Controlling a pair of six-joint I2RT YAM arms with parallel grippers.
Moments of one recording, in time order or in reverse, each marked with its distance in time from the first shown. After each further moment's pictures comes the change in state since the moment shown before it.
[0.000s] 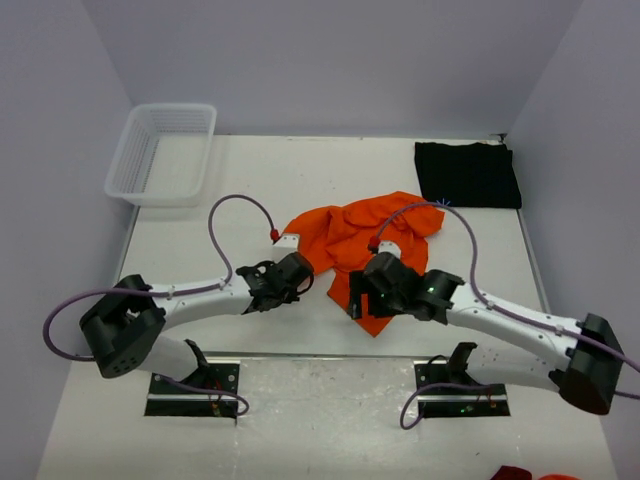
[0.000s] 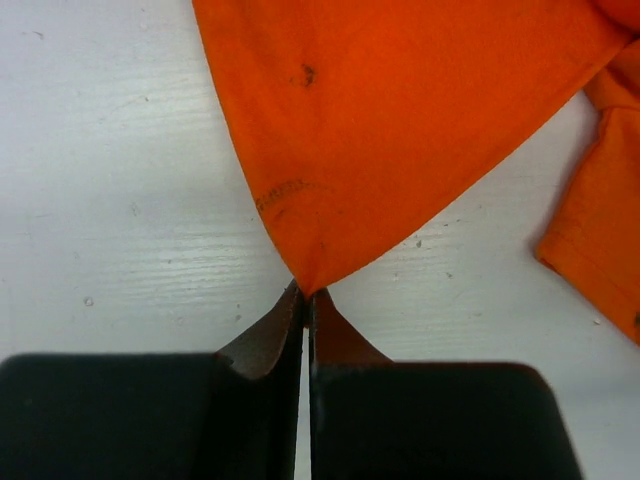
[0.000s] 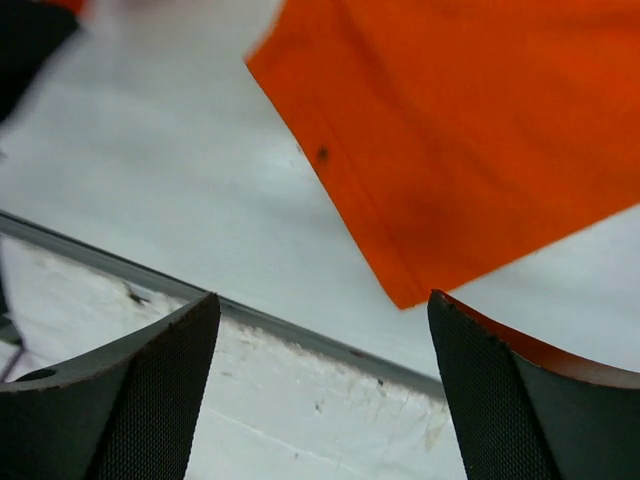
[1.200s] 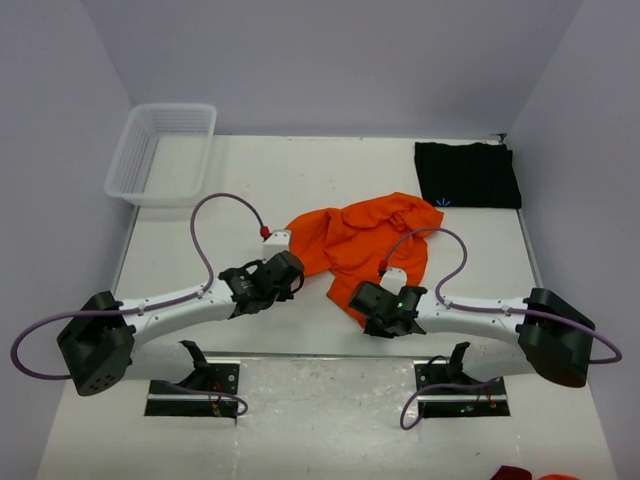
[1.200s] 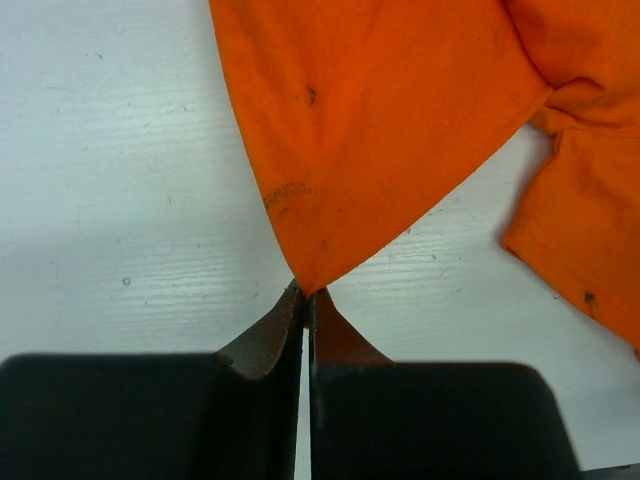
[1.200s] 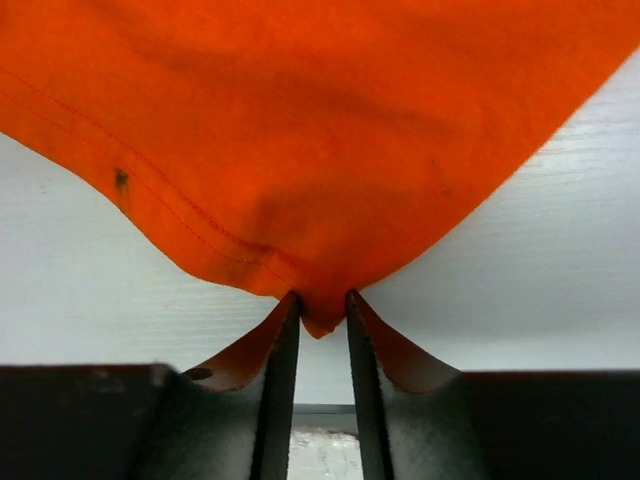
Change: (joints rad) left arm -0.001 -0.179 -0.010 -0.074 -0.021 0.002; right arm 0.189 0.292 -0.162 0.015 0.212 0.474
